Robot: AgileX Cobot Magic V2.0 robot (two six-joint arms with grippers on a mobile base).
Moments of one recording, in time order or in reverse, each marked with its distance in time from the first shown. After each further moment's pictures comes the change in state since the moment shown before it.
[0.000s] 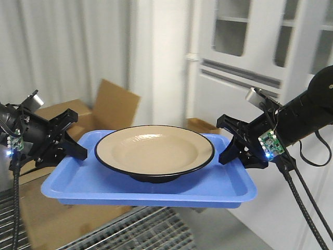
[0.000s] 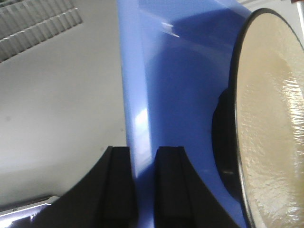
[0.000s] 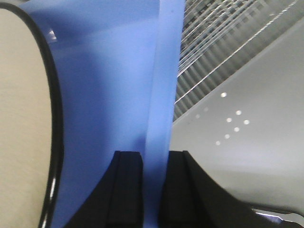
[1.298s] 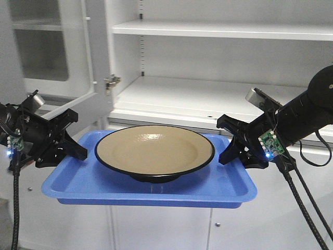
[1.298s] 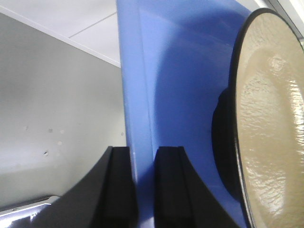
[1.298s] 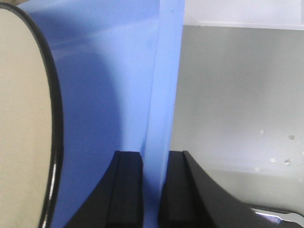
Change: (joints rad) left arm 0.000 0.000 0.000 0.000 0.001 0.000; right arm 0.000 0.000 0.000 -0.002 0.001 0.000
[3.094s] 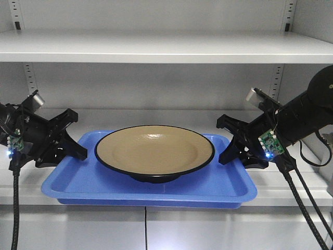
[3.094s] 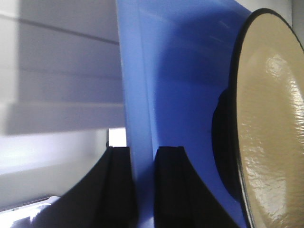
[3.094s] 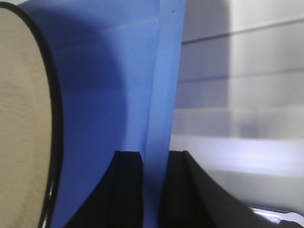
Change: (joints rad) left arm 0.000 0.000 0.000 0.000 0.000 0.000; right arm 0.000 0.000 0.000 0.000 0.002 0.000
